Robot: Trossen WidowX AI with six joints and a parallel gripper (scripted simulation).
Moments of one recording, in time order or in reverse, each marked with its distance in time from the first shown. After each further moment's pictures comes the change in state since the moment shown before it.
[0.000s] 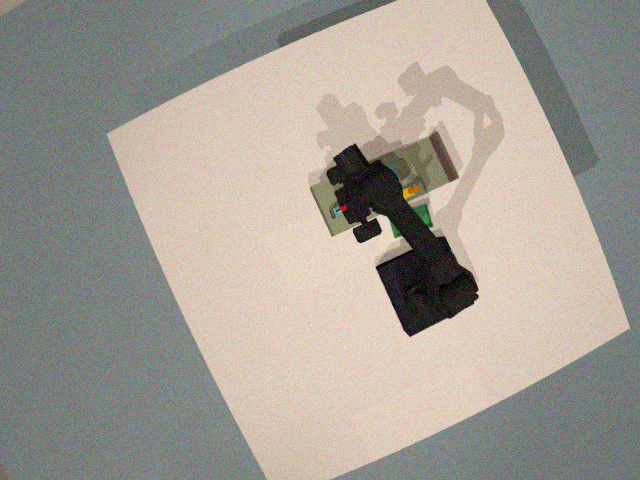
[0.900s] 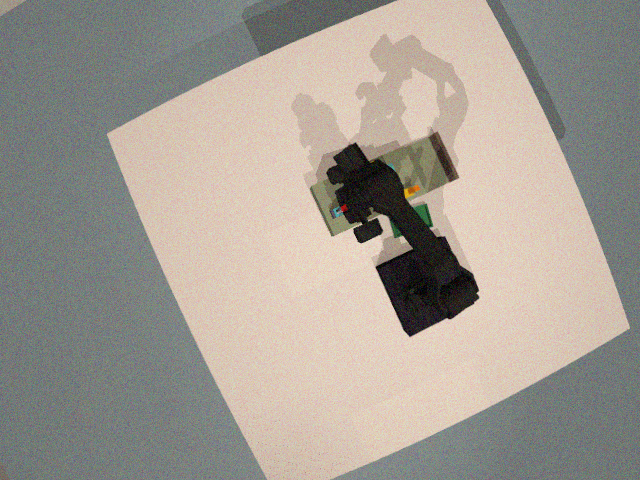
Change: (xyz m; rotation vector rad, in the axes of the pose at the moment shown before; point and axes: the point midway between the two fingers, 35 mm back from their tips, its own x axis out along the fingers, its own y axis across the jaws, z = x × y) arm -0.010 -0.001 -0.003 -0.002 0.000 -0.002
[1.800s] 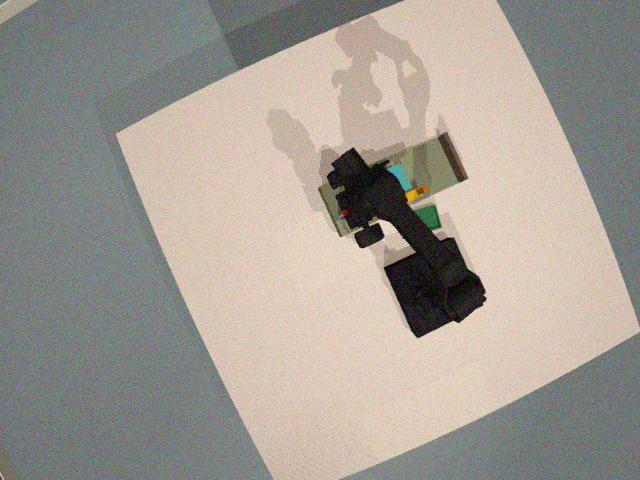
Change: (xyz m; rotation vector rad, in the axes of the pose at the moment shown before) arm -0.002 -0.001 -0.022 -0.006 0.006 0.001
